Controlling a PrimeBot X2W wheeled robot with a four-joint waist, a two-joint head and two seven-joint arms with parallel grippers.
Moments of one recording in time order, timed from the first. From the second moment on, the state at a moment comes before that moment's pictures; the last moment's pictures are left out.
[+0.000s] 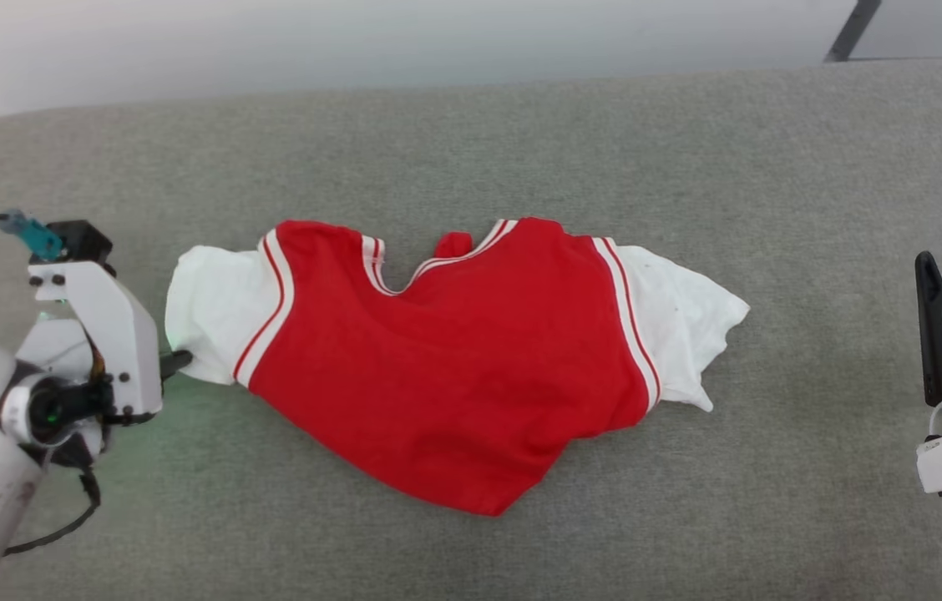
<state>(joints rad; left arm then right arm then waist) -0.80 0.71 -0.71 0.60 -1.17 -0.03 0.67 -0.17 -0.24 -0.10 -0.15 0.24 0.13 0.02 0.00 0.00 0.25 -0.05</state>
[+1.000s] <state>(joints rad) -0.33 0.94 -0.61 0.08 -1.33 0.30 0.64 -0.17 -0.24 -0.11 -0.12 0.25 0.13 0.02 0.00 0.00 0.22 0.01</state>
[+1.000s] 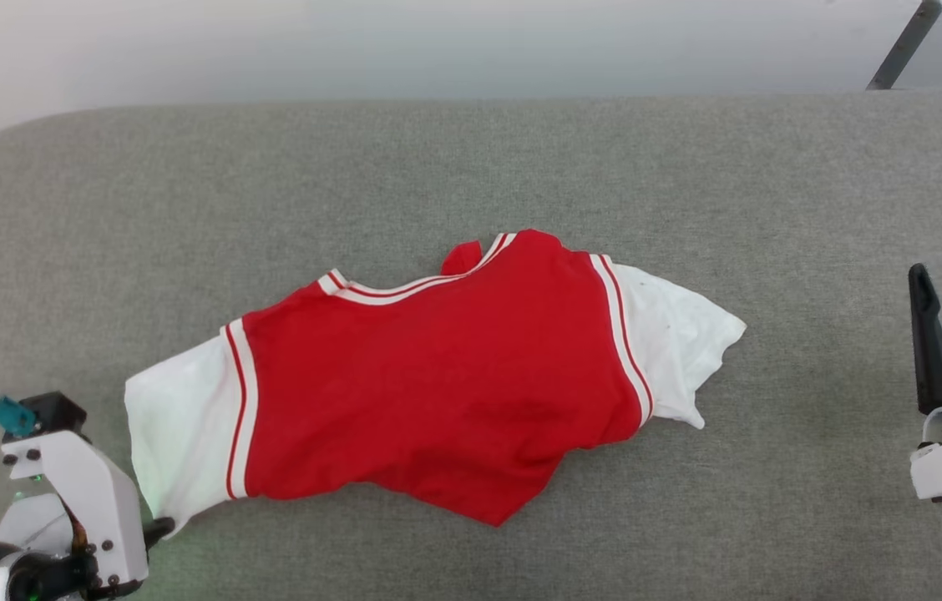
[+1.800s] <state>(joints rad) -0.47 1.00 -0.56 0.10 -1.23 0.25 0.57 -0.14 -0.24 -0.07 -0.15 0.25 0.13 0.03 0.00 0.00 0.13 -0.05</state>
